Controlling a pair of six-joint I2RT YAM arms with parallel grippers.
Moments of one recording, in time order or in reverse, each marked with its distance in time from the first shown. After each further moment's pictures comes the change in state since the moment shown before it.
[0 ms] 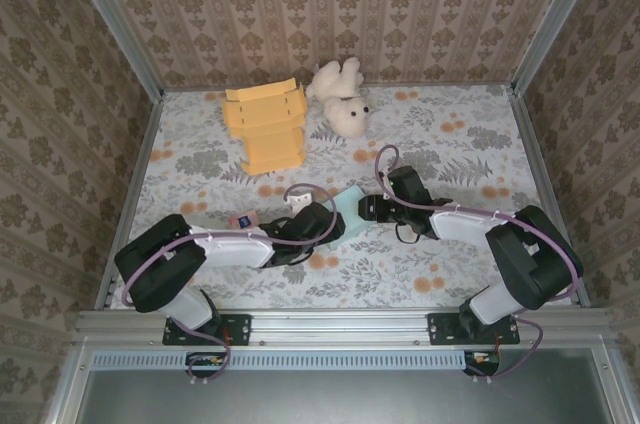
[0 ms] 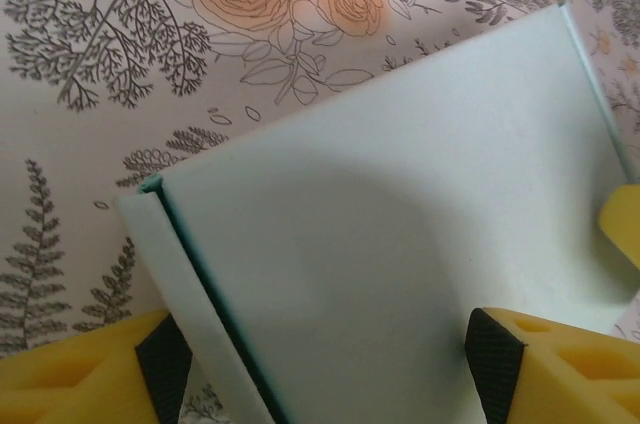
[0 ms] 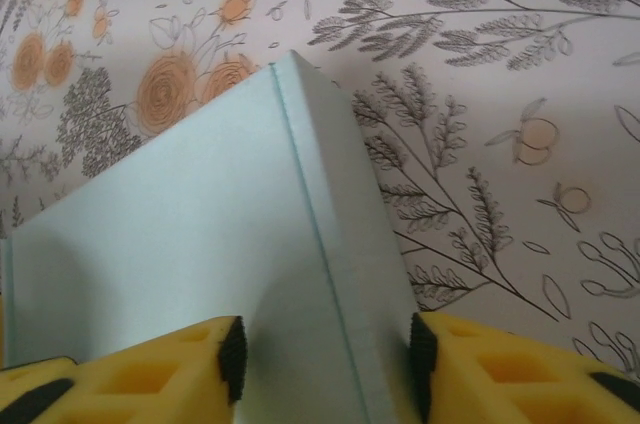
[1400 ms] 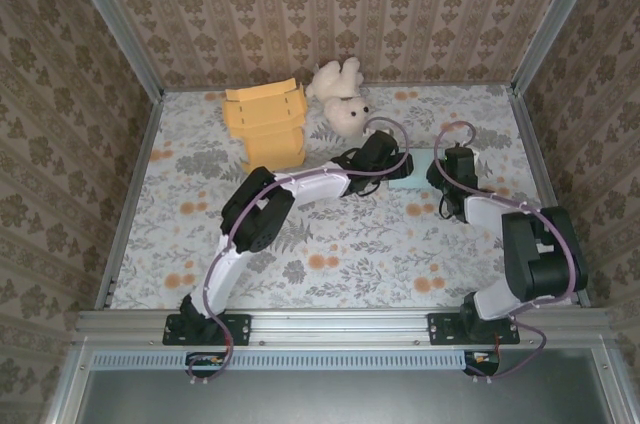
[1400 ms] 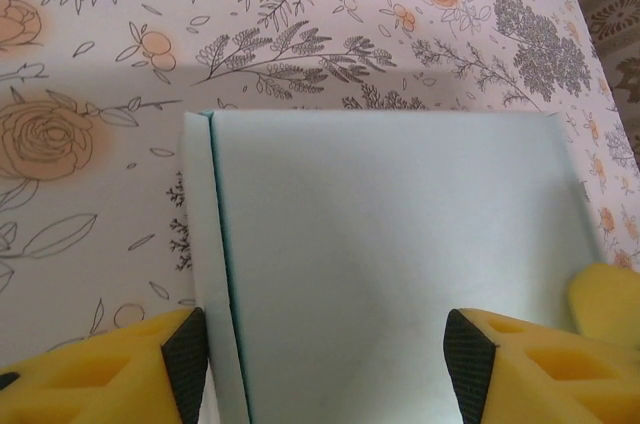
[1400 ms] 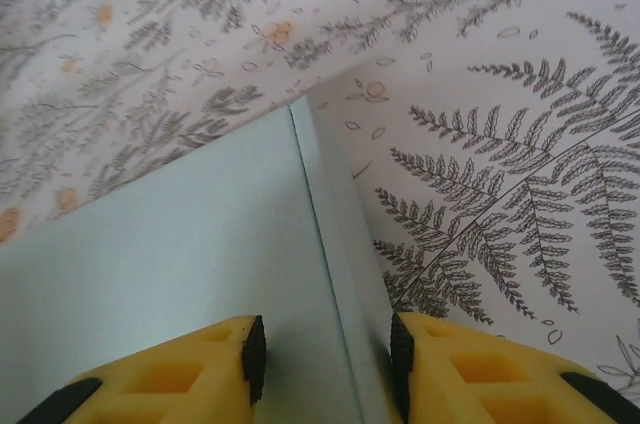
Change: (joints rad) left arm 0.097 0.728 1.057 -0.134 0.241 0.305; right arm -0.423 0.029 0.008 0.131 0.371 0.050
